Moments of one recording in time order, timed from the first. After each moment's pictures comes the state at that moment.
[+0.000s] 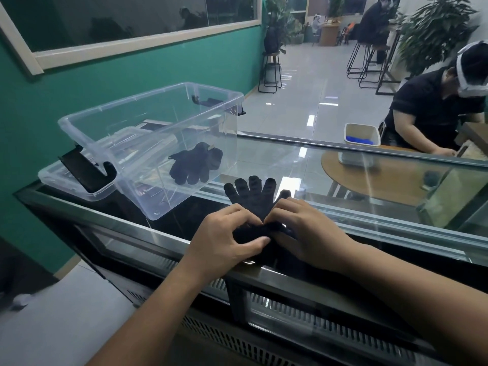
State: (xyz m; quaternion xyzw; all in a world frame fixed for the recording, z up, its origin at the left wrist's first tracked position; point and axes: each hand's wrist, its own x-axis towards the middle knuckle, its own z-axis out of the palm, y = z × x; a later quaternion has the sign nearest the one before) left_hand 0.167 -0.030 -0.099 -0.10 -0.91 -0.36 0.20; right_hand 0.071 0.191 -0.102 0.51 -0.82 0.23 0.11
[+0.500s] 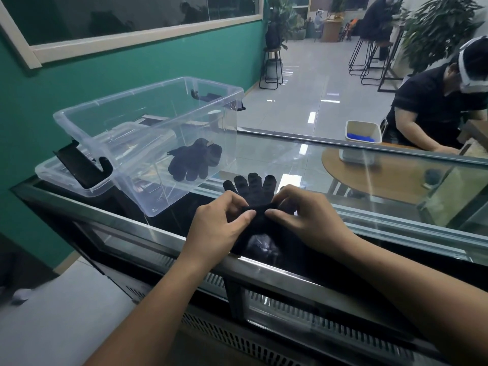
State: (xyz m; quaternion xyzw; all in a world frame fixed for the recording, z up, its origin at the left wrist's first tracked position) left_hand 0.153 -0.029 -0.102 0.07 -0.88 -0.44 0.19; right_hand 0.064 0.184 -0.097 0.31 -0.85 0.42 0.03
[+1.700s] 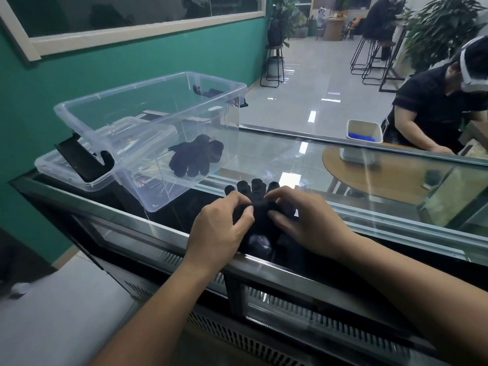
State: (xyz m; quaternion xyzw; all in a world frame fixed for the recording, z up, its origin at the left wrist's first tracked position) left_hand 0.160 -0.020 -0.104 0.03 -0.91 -0.34 0.24; right_hand 0.069 0.186 -0.095 0.41 -0.85 0.32 0.09
